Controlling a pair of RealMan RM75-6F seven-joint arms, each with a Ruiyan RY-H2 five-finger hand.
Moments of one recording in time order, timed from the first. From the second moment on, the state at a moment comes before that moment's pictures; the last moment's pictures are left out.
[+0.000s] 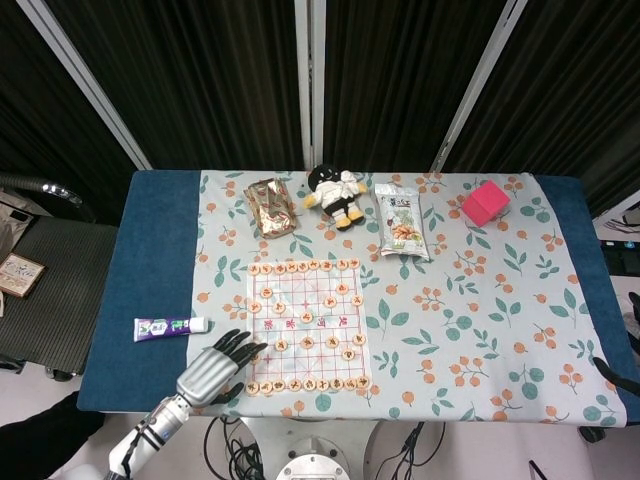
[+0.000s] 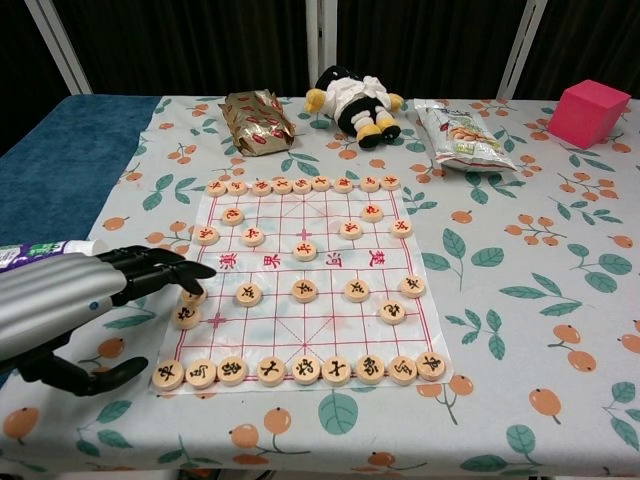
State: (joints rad) left arm -0.40 -1.56 0.11 -1.50 1.69 1.12 0.15; right arm -0.04 -1.09 0.07 -1.37 -1.52 1.61 0.34
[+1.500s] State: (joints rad) left arm -0.42 -1.52 0.13 -1.52 1.68 1.14 0.13; right arm -0.03 -1.10 0.07 -1.38 -1.52 1.59 0.33
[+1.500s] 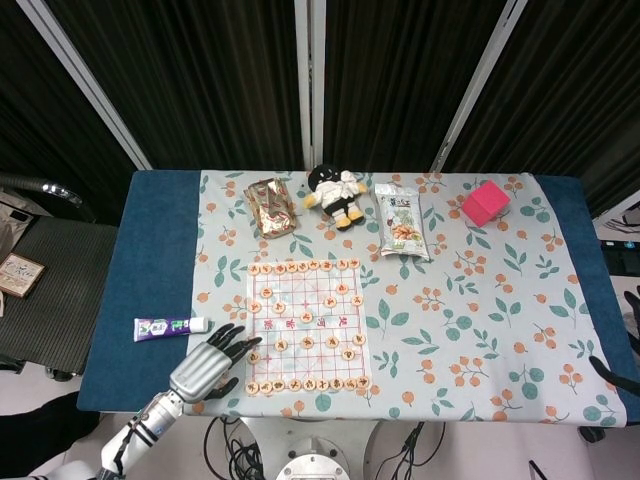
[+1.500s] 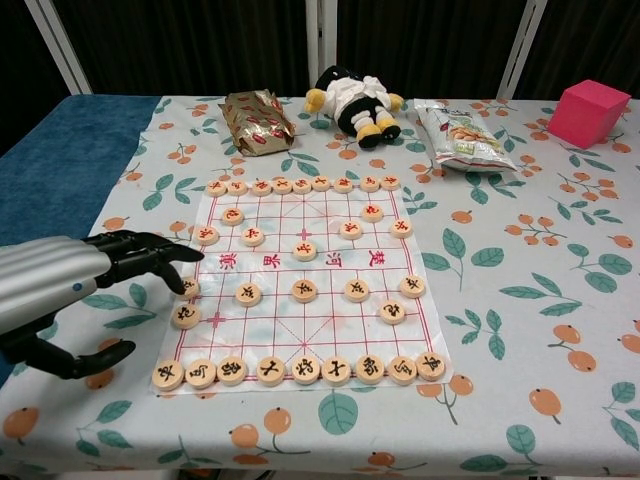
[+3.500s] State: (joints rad) left arm -0.44 -1.50 0.10 -1.48 1.63 1.15 0.03; right arm -0.04 -1.10 0.07 -1.37 -1.51 1.59 0.34
